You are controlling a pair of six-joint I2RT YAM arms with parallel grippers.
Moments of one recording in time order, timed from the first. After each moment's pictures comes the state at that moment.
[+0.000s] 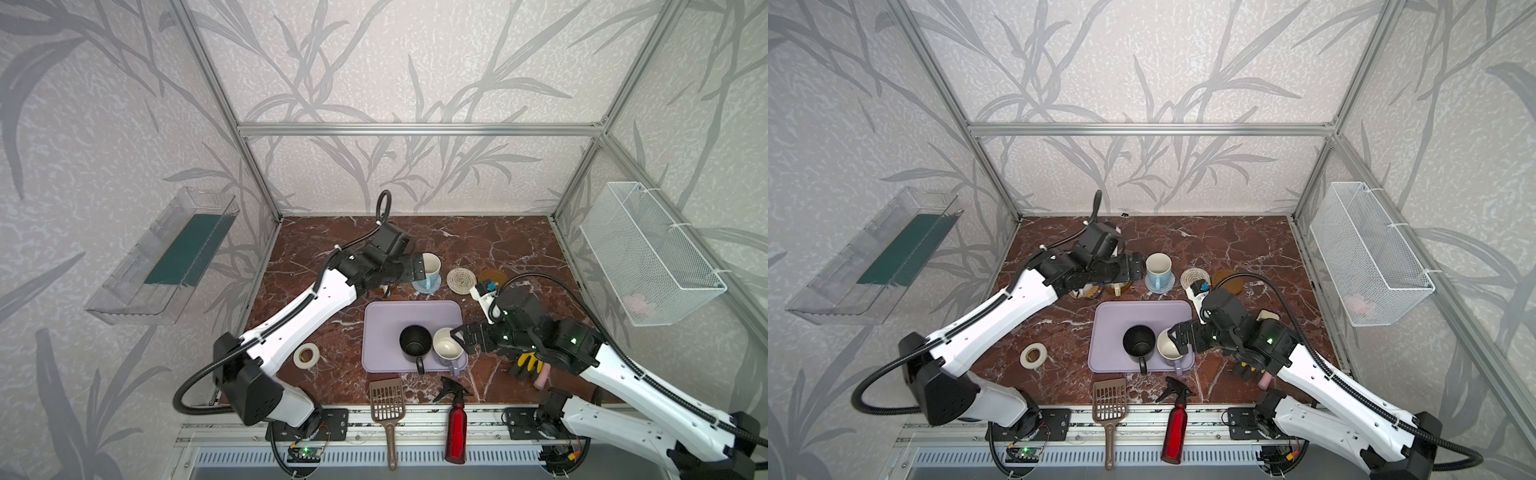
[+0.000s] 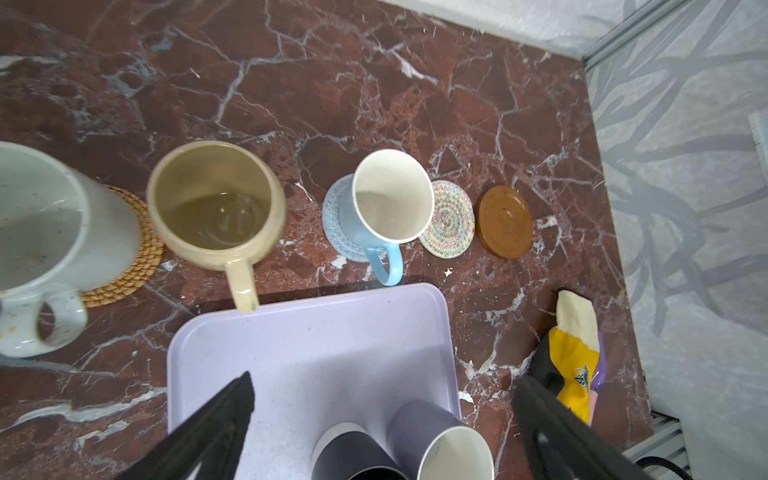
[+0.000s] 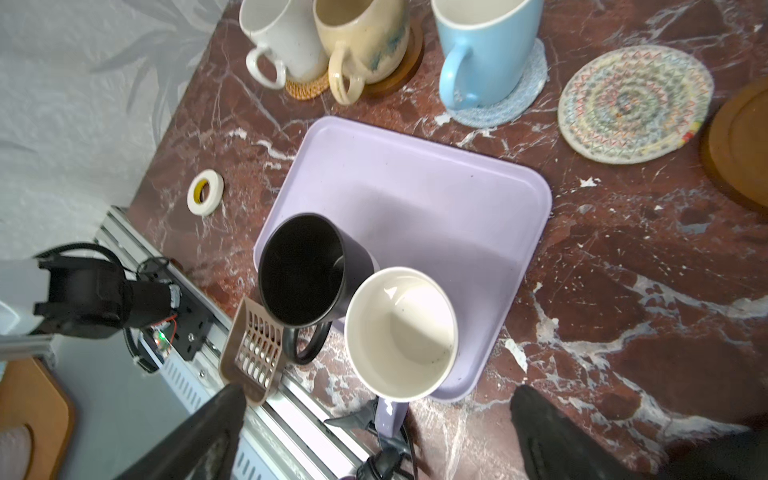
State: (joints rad) left arm -0.67 1.40 1.40 -0.81 -0.06 -0.68; right arm 0.89 0.91 0.89 -0.78 -0.06 0.51
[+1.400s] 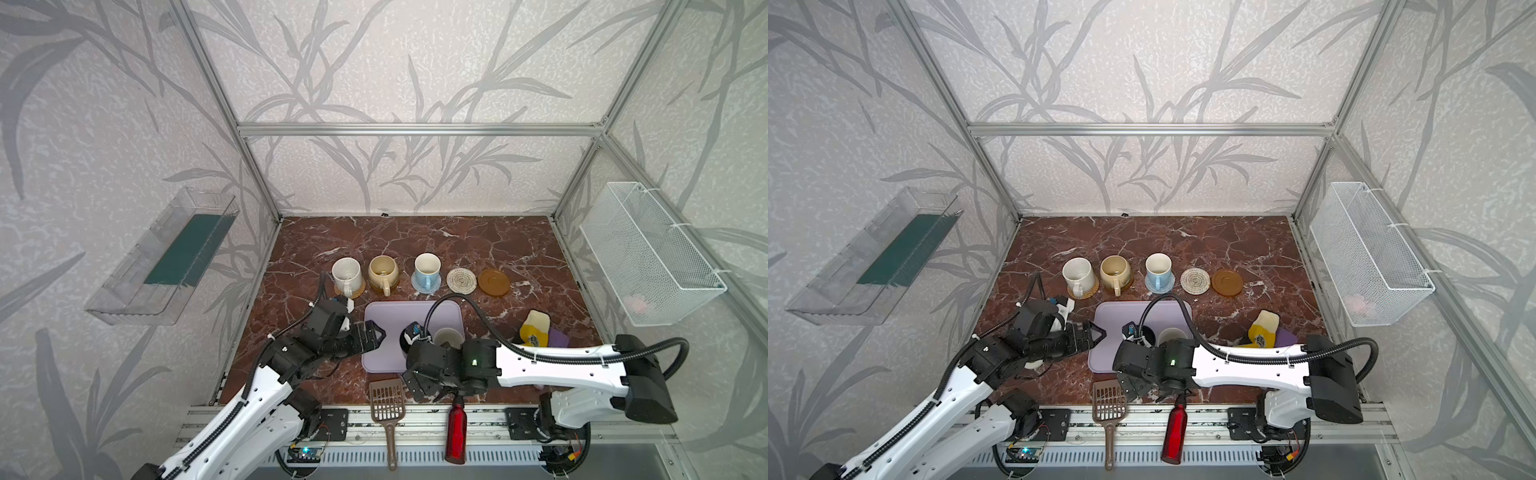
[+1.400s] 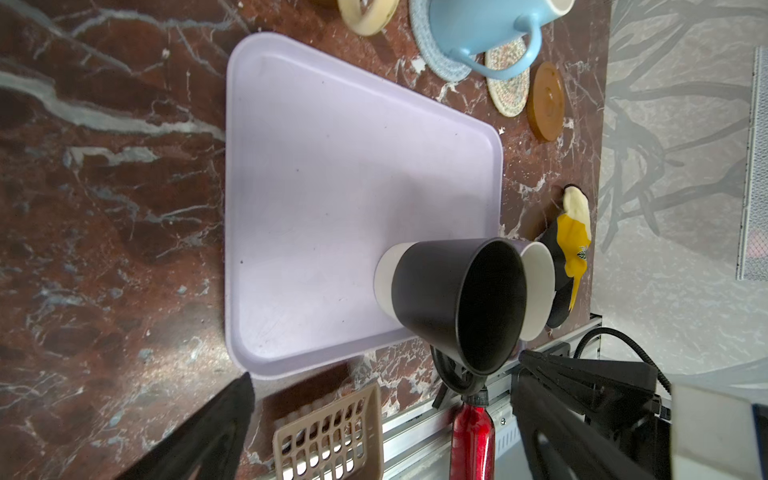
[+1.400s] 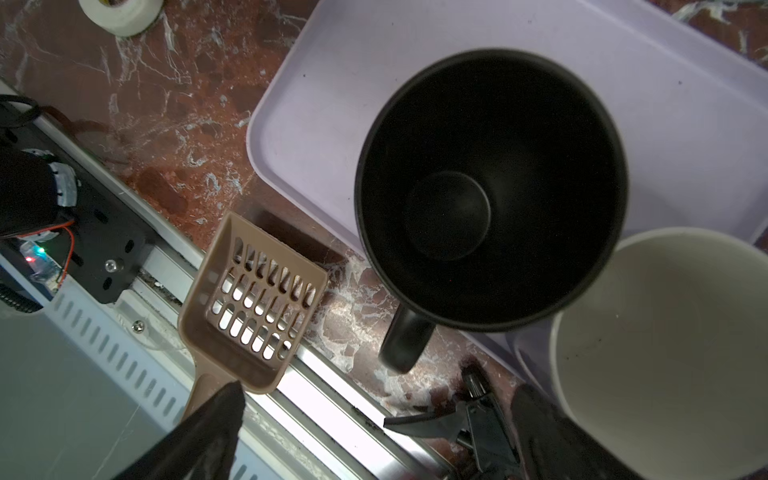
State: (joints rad) left arm -0.54 0.71 0.63 -0.77 0.25 -0.85; right arm 1.37 1.45 1.05 -0.74 0.21 0.76
